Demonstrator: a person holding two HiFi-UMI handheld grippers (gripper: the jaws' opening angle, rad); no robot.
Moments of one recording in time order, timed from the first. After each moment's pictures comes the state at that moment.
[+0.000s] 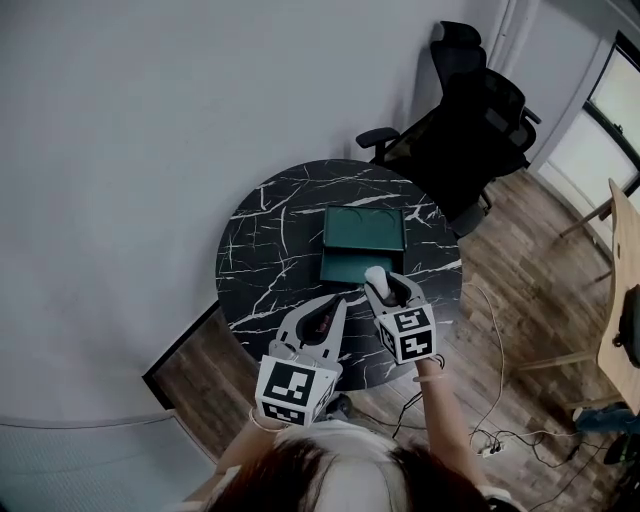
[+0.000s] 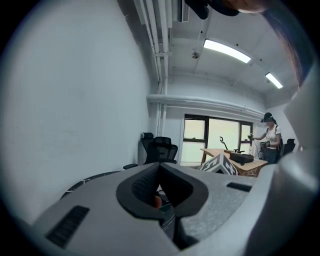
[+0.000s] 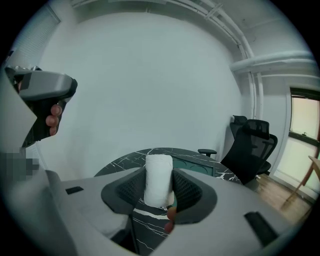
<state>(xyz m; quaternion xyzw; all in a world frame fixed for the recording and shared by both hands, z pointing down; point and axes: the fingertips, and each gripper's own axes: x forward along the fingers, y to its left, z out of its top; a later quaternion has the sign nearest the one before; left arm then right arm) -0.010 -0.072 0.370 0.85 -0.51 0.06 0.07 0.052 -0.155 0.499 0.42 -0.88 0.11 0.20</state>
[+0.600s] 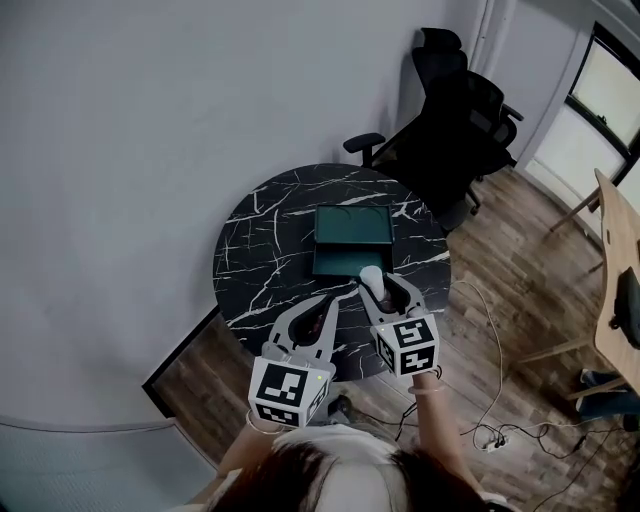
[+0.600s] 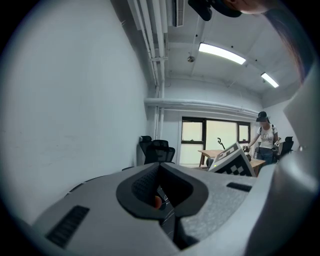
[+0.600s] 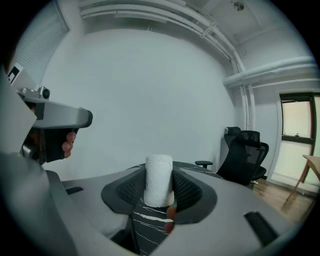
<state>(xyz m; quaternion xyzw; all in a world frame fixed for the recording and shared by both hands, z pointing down) -0.002 -0.028 0.352 0.86 -0.51 0.05 0.05 0.063 -0.096 0.435 0.45 -0.88 0.07 0.13</state>
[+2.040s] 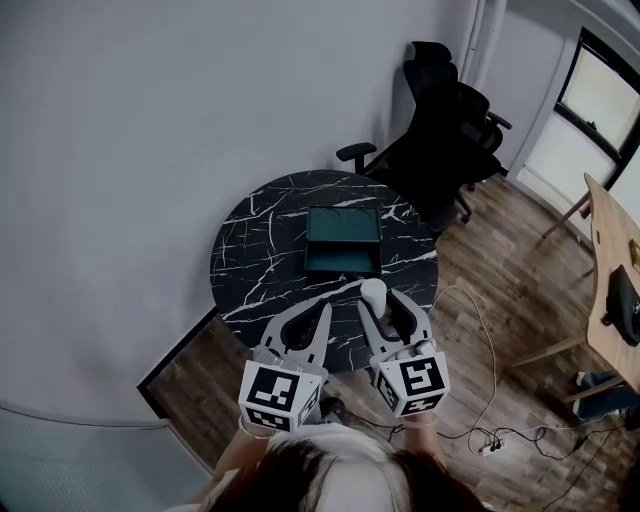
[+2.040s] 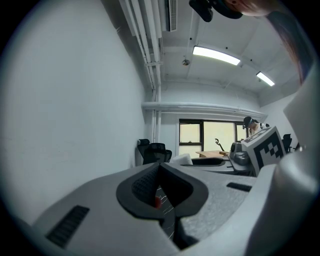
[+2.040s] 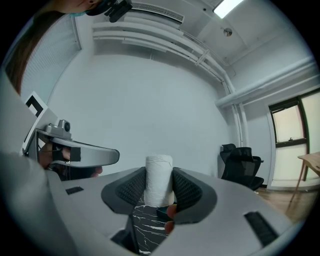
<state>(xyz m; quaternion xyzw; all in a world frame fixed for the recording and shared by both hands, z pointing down) 0.016 0.029 0.328 0.86 -0.50 0.05 0.03 0.089 0.005 0.346 0.47 -0.88 0.01 0.02</state>
